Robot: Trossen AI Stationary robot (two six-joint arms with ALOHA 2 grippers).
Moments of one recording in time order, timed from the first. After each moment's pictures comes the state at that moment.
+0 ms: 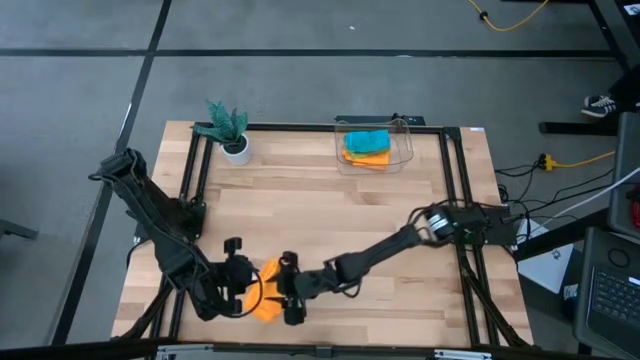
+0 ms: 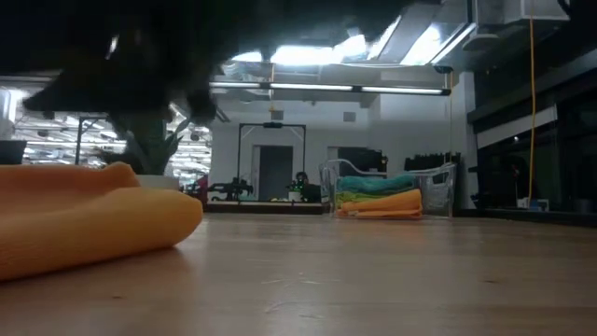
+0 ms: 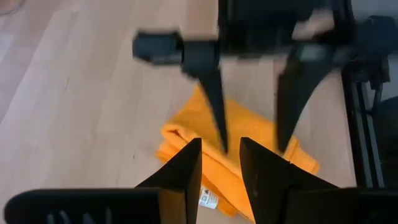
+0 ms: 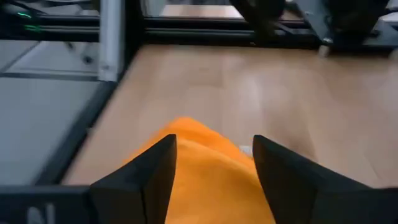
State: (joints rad) left arm -0.89 1.41 1.04 -0.76 -0.62 -0.89; right arm 0.41 2.37 1.70 0.25 0.26 0.17
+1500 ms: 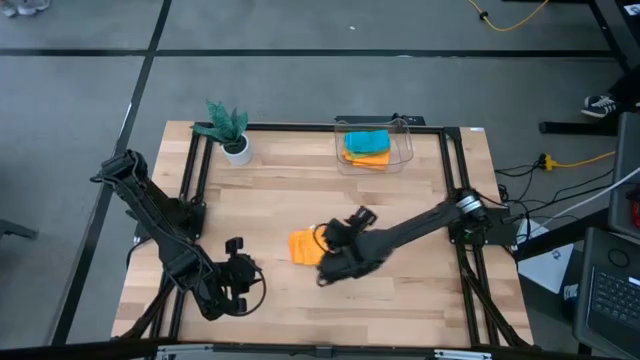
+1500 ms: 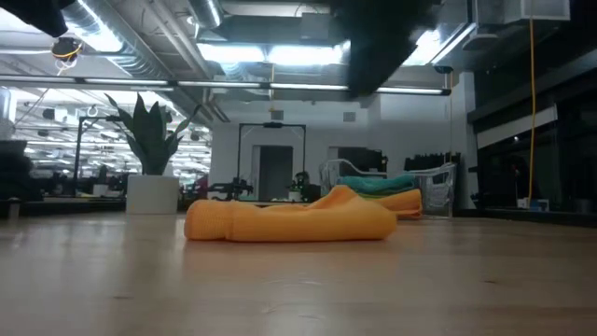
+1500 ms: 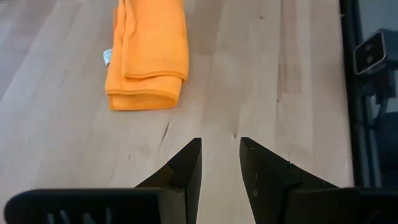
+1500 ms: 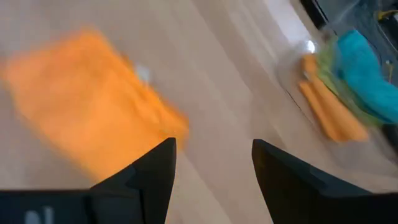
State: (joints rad) left arm -0.86 1.43 1.04 -0.74 -0.62 -0.93; right arm 0.40 2.07 1.83 -1.31 0.69 0.96
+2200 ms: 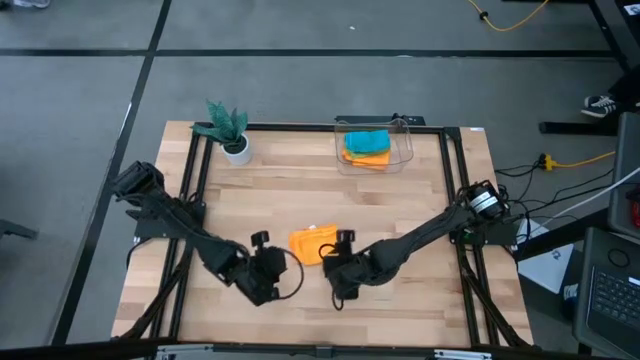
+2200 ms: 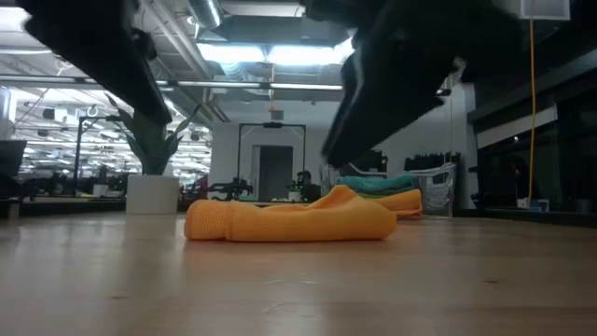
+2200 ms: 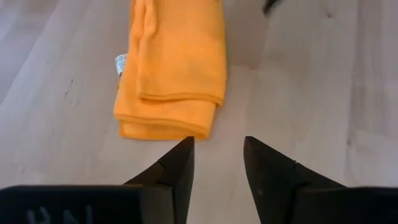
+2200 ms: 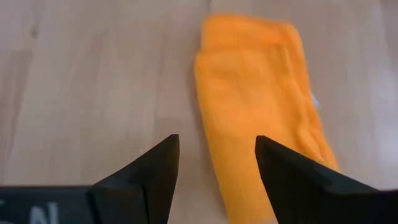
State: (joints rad) left arm -0.64 1.61 1.04 -0.57 -0.56 -0.77; right arm 0.45 1.96 1.38 -0.52 0.43 0.27
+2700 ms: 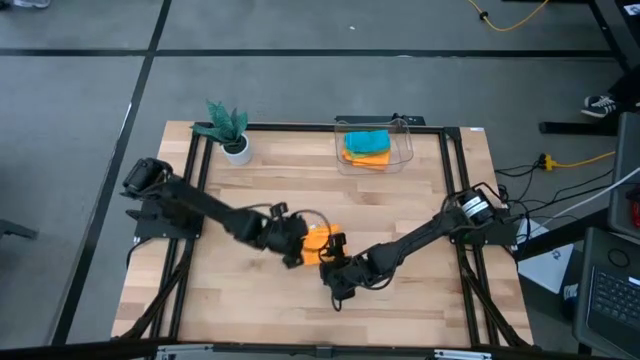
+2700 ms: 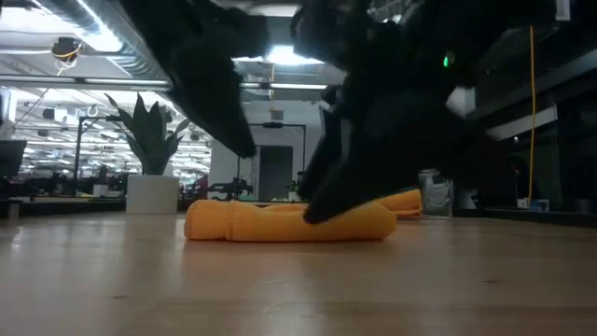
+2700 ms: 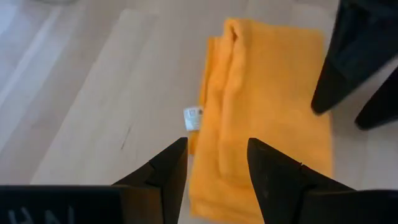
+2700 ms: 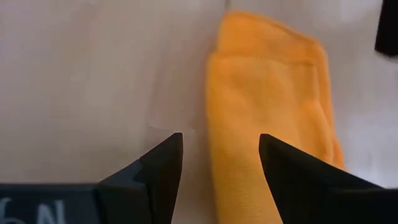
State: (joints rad) left arm -0.31 1.66 1.04 -0.45 -0.47 -0.54; right arm 0.46 2.04 1.27 -0.23 0.49 0.04
